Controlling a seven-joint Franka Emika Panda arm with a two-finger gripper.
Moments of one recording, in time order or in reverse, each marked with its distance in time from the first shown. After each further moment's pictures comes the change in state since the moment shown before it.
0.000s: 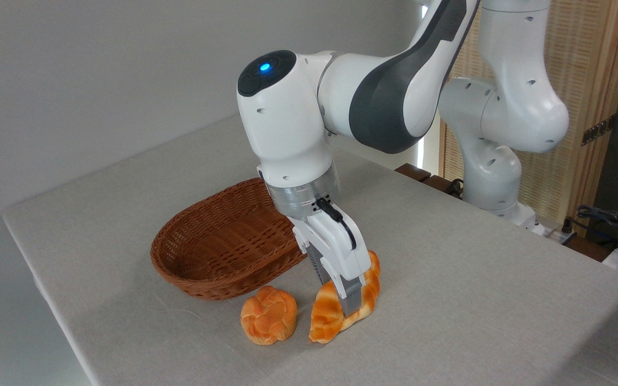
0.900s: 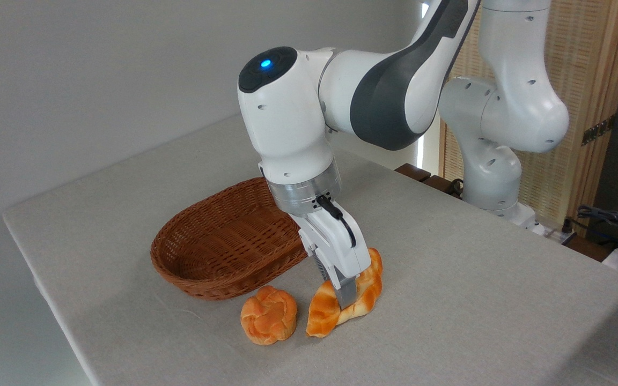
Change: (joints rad) arm 0.000 -0.009 0.000 0.000 0.000 -0.009 0.019
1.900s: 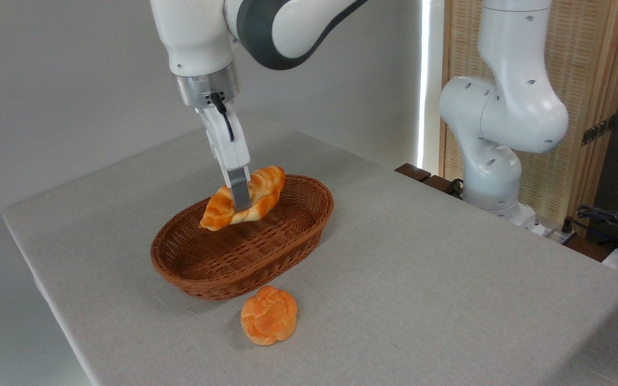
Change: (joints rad) arm -0.019 0.000 -0.340 0.202 -0.185 -0.106 -0.196
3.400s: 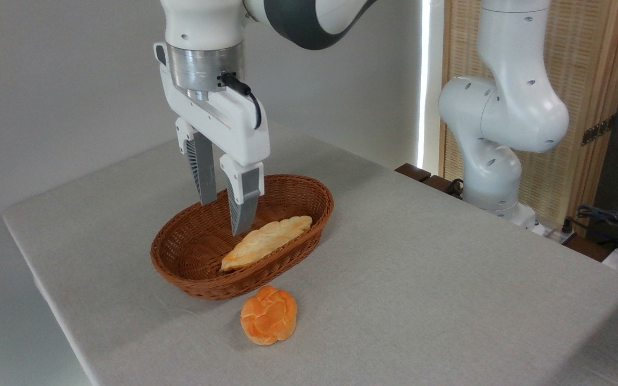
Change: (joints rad) arm 0.021 0.017 0.174 0.134 0.001 0.024 -0.107
